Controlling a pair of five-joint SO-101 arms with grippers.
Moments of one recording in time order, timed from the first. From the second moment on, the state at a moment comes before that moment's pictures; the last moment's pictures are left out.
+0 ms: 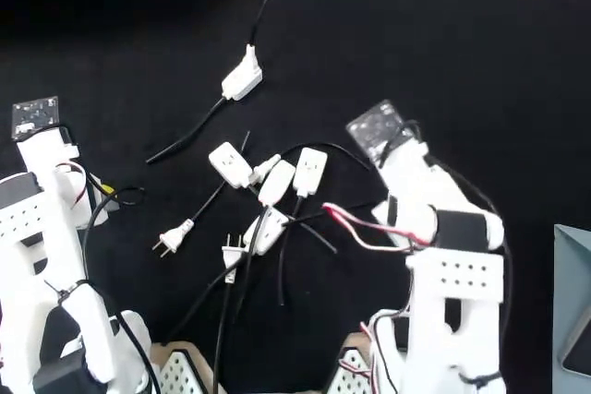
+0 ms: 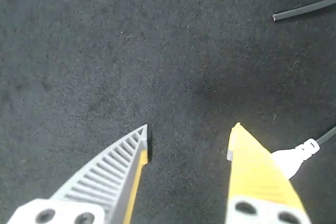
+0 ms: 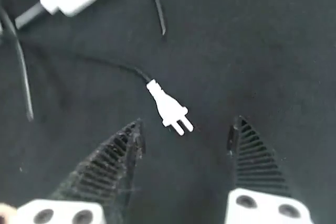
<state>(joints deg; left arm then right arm) -31.3 -31.1 45.1 64.9 -12.5 6.9 -51.5 51.9 72.0 45.5</state>
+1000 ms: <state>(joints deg) -30.2 -31.1 47.7 64.9 -12.4 8.7 0.2 42.6 51.3 49.5</state>
